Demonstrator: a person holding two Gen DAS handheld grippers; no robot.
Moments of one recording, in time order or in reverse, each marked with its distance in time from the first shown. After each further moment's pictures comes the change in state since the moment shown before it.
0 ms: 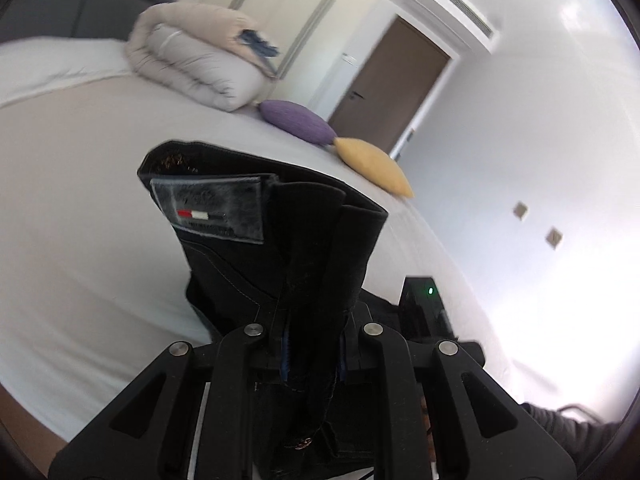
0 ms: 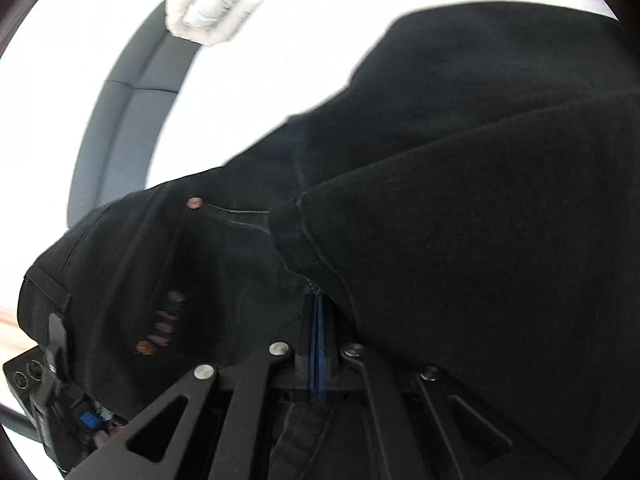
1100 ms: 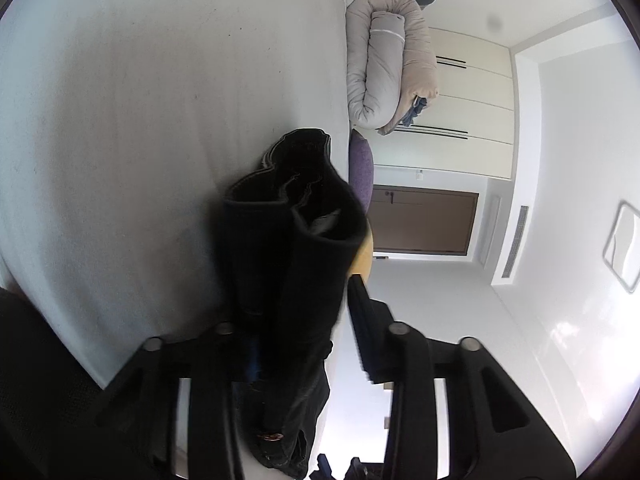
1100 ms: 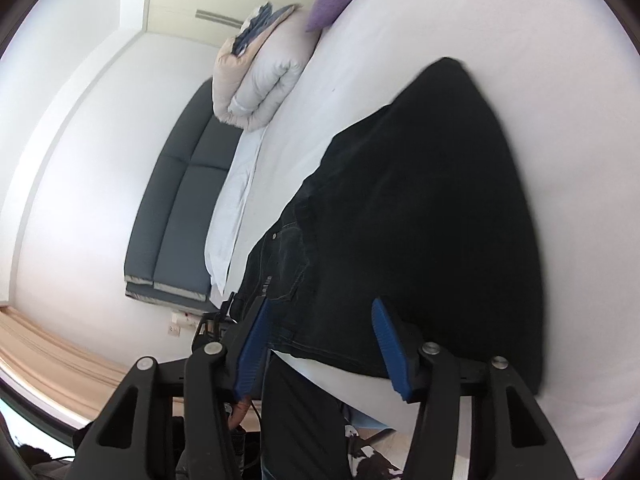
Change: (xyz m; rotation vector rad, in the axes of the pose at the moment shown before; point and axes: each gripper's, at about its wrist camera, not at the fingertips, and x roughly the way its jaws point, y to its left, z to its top) left arm -0.049 0.259 -0.122 -1.076 -0.115 -0.250; right arm -0.142 -0.021 -0.103 0.018 -0.250 0.086
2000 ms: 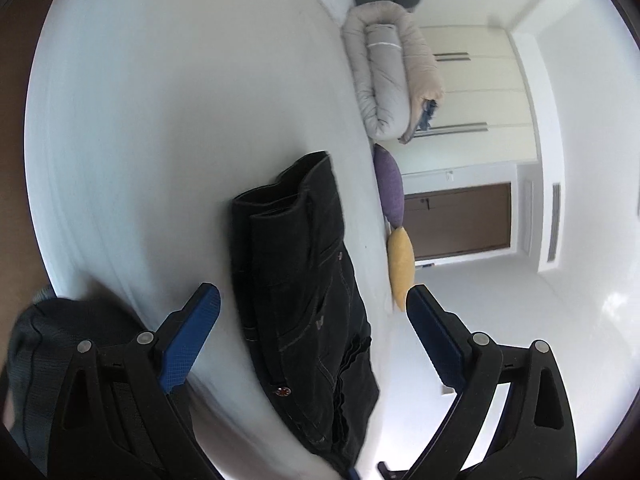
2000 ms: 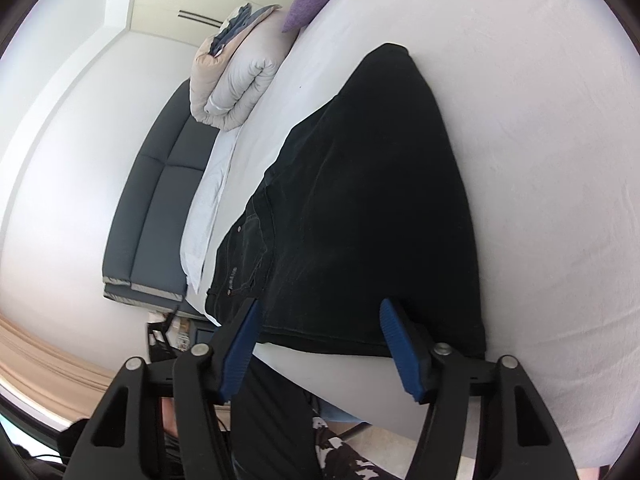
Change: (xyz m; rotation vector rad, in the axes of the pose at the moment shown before) left arm -0.065 -0.035 -0.022 0.112 -0.090 0.150; right arm -0.026 -0.041 -0.027 0.048 -0.042 -0.059
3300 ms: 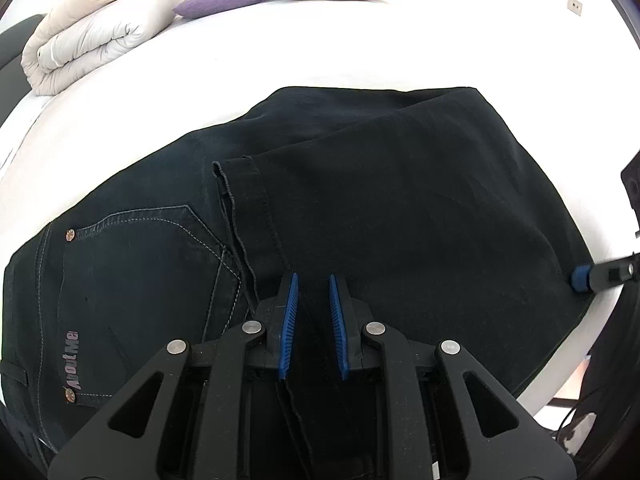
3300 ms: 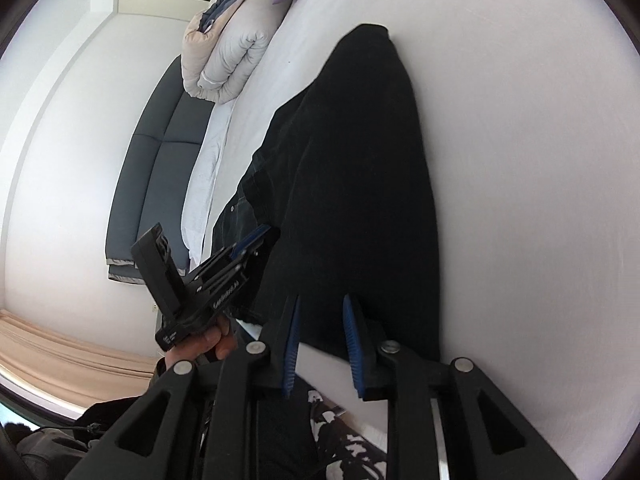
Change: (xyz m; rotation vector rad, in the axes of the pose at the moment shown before) left arm 0.243 -0.141 -0.269 1.433 0.535 0.509; right arm -0.003 -0.013 0.022 0.017 0.141 0.004
